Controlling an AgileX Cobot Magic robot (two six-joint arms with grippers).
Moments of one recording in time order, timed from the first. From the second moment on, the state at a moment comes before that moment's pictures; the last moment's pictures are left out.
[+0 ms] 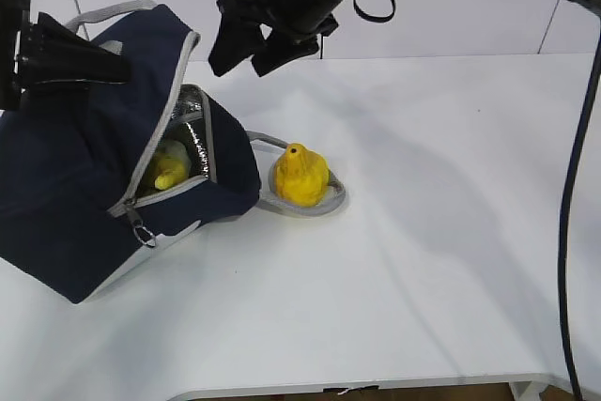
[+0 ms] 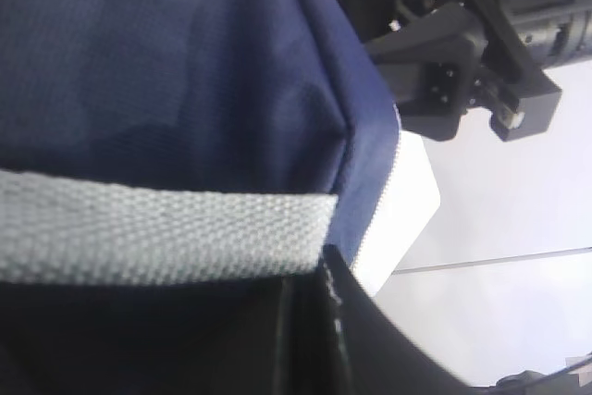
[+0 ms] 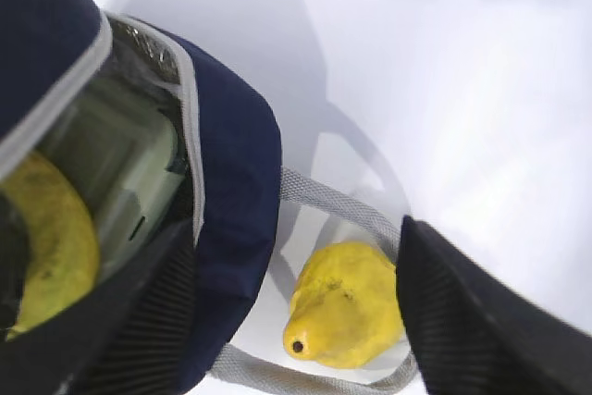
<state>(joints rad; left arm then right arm) 0.07 1.67 -1.10 -1.33 1.14 0.85 0.40 2.33 -2.38 0.59 1.24 -0.35</state>
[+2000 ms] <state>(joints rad) 0.07 1.67 -1.10 -1.09 1.14 0.79 0.52 2.22 -2.11 0.07 1.25 -0.13</state>
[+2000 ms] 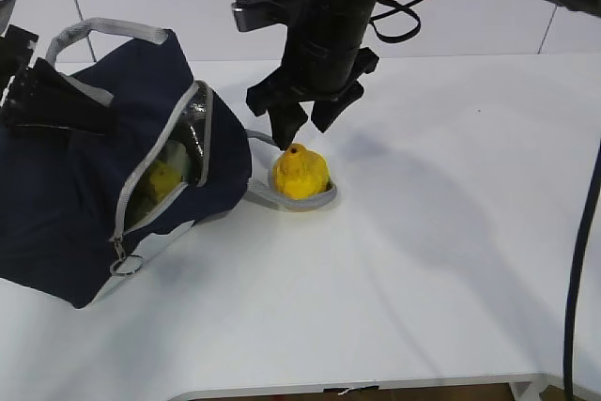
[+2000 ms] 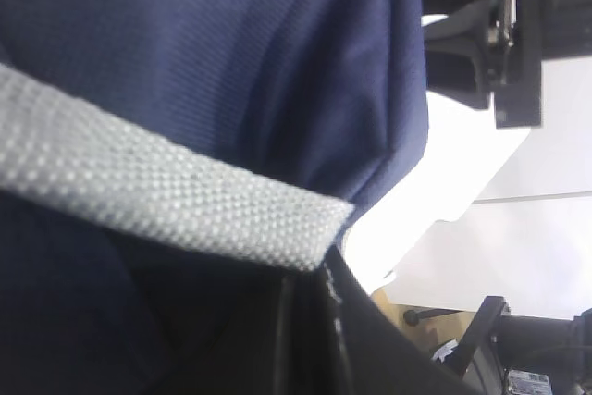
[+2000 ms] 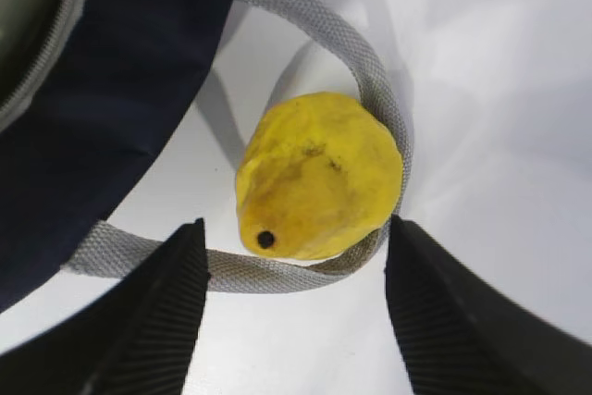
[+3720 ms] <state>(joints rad) 0.07 1.67 -1.10 -1.09 1.14 0.79 0.52 2.29 -2.11 0.09 1.24 -0.12</state>
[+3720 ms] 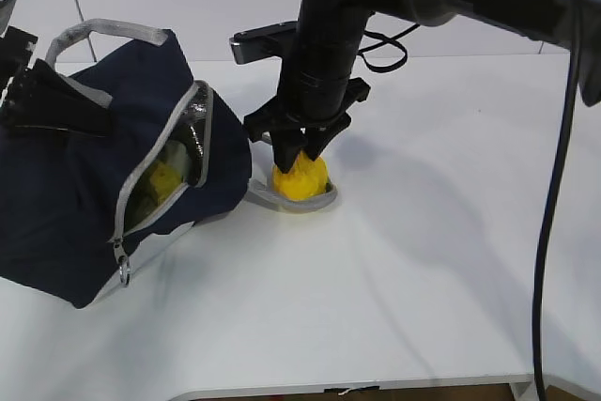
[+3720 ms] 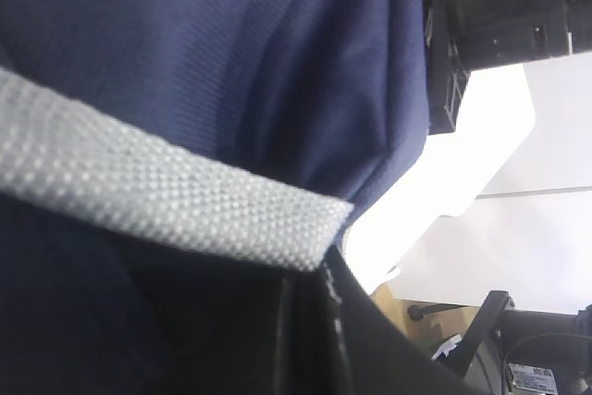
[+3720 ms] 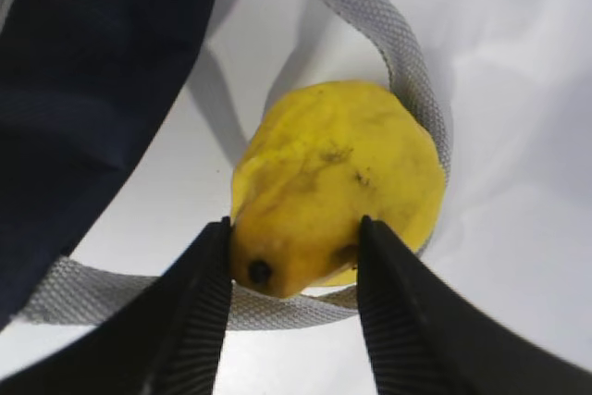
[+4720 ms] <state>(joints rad) 0.07 1.67 -1.10 -1.14 1.14 0.79 0.52 2.26 -2.21 0.04 1.24 -0.12</state>
